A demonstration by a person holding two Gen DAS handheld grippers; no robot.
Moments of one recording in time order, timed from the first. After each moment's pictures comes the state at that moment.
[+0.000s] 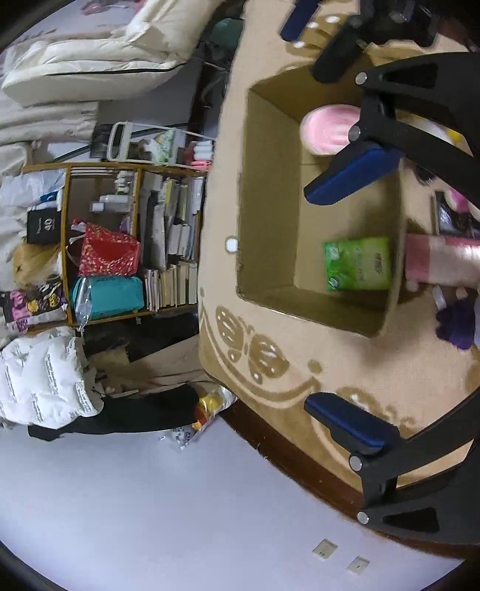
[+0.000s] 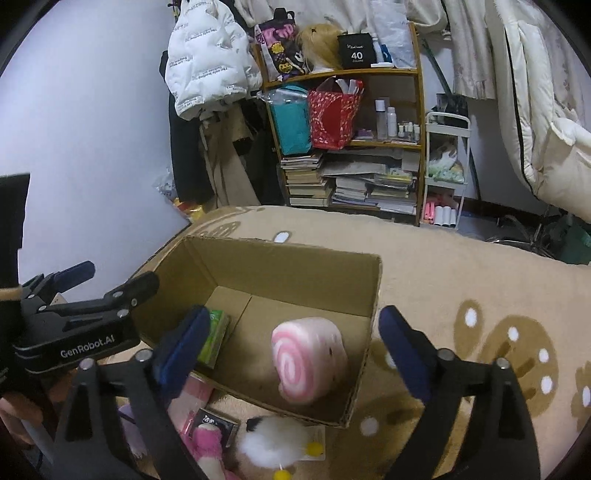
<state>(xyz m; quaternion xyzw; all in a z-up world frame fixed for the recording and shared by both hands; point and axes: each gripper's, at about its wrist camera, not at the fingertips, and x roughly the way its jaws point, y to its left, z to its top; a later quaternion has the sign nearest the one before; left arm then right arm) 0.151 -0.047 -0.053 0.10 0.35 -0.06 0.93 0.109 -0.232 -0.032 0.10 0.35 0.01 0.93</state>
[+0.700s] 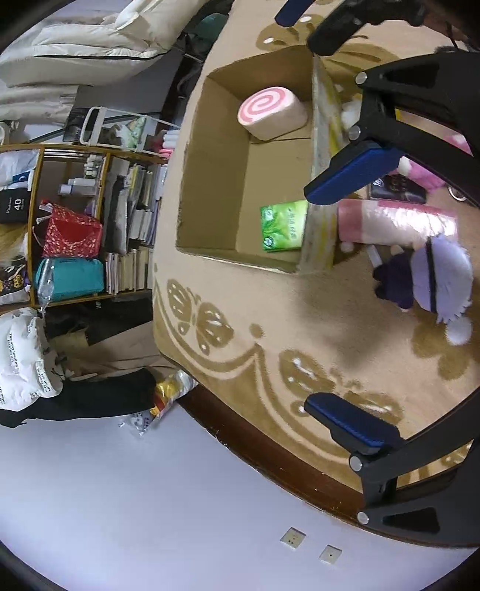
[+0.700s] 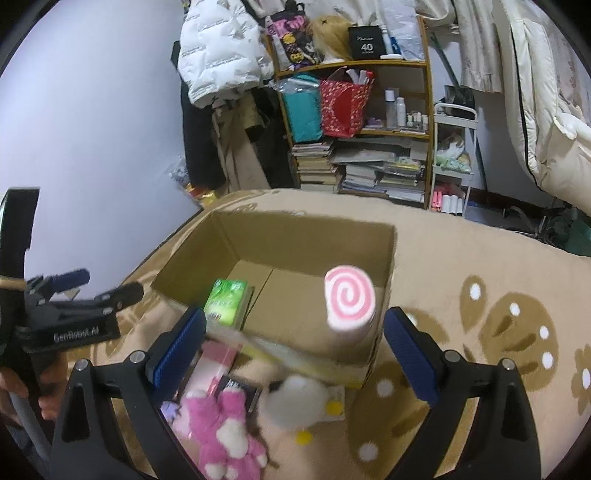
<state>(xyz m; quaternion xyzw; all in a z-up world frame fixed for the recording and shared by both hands) 0.124 0.003 -0.053 0.08 0.42 -0.04 0.90 0.072 -0.210 -0.030 0.10 0.38 0.04 0.92</state>
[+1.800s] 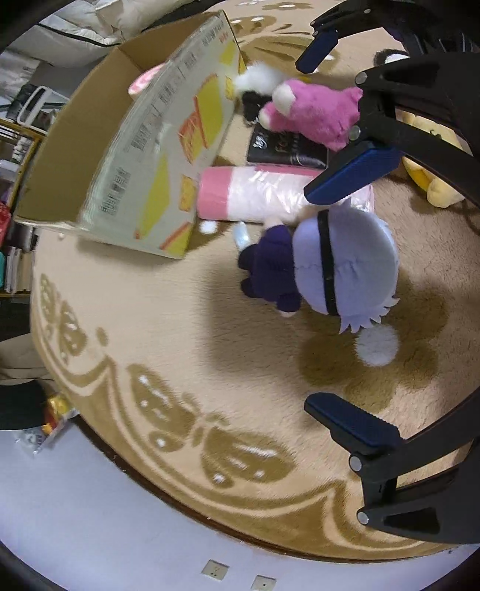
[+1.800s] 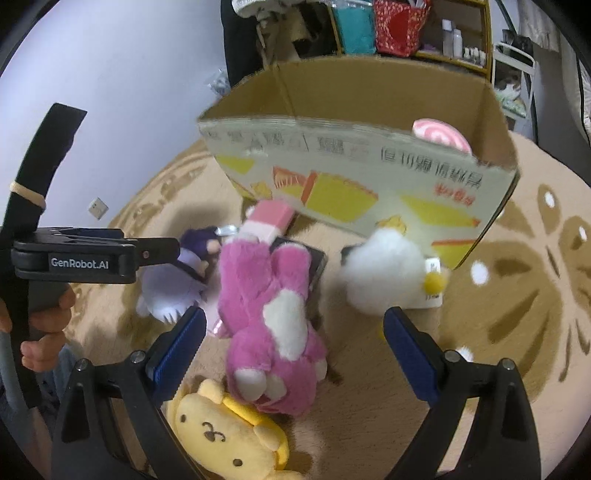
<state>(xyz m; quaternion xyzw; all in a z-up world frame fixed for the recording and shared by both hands) 0.104 0.039 -0.151 0.03 0.59 -0.06 0.80 0.042 -0.154 -0.125 0.08 0.51 0.13 0.85</state>
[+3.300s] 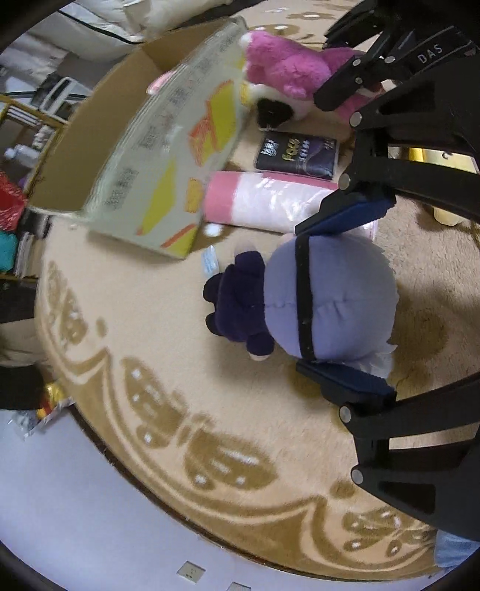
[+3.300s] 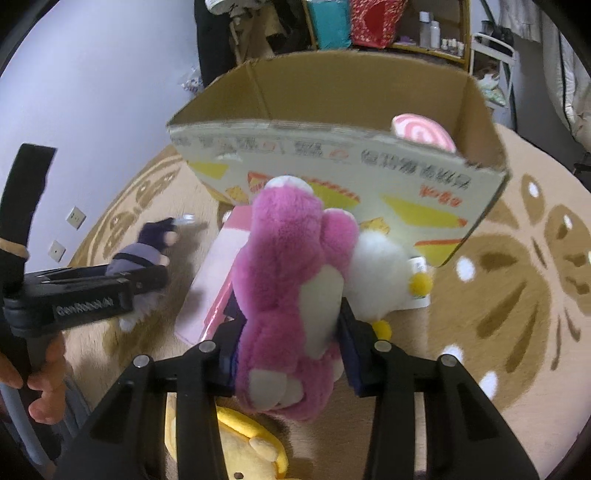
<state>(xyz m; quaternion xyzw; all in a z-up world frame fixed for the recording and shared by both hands) 0.092 0.043 -0.144 -0.02 0.57 -0.04 0.82 0.055 -0.158 -0.116 0.09 0.51 0.07 0.85</state>
